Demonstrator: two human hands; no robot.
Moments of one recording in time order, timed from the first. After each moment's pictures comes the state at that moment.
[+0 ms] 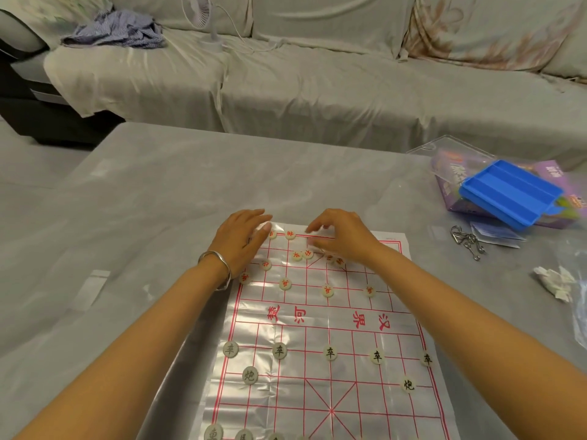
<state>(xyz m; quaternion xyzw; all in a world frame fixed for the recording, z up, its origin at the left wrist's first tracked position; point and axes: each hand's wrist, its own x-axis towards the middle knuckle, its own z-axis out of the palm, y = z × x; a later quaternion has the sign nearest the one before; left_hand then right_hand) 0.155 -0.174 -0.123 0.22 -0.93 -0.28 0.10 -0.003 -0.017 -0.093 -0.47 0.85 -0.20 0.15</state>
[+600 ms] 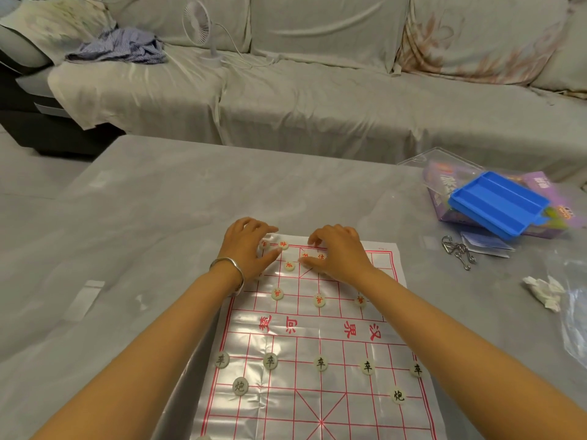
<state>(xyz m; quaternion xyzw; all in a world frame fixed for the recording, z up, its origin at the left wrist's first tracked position) 0.134 -0.158 -0.116 0.23 -0.95 -0.20 0.08 0.005 -0.008 -0.105 -0.44 0.88 -0.14 0.08</state>
